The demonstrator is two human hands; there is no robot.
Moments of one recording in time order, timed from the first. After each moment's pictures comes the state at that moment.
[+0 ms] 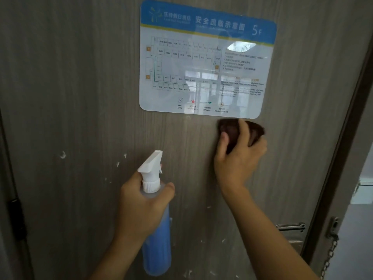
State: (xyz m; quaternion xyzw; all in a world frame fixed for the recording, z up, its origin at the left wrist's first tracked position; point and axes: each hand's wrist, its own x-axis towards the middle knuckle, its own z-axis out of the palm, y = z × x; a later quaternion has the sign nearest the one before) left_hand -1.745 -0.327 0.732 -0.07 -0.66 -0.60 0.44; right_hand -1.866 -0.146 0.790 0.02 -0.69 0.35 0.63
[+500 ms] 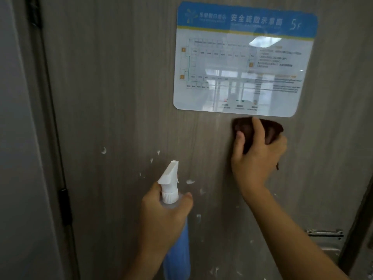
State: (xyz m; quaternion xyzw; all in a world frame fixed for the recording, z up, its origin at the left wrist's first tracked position) left_hand -1.724 -0.345 0.707 -0.02 -0.66 -0.61 0.43; right_hand -1.859 -0.174 0.789 0.05 -0.71 0.33 0.63
